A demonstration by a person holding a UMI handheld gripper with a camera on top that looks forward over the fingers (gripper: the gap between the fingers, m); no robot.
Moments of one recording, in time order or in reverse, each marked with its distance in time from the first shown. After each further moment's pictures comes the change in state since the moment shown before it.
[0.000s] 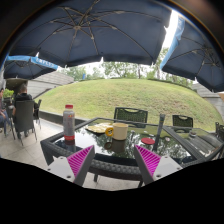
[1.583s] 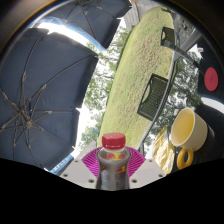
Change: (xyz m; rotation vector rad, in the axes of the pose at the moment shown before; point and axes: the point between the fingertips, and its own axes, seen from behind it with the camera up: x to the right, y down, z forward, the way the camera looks) arm -0.052 -0.156 0.306 0.223 -0.247 1.242
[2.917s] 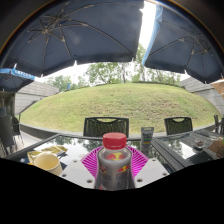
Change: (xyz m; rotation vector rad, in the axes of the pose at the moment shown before) arm 0.185 -0.253 -0.045 -0.055 0.316 -1.159
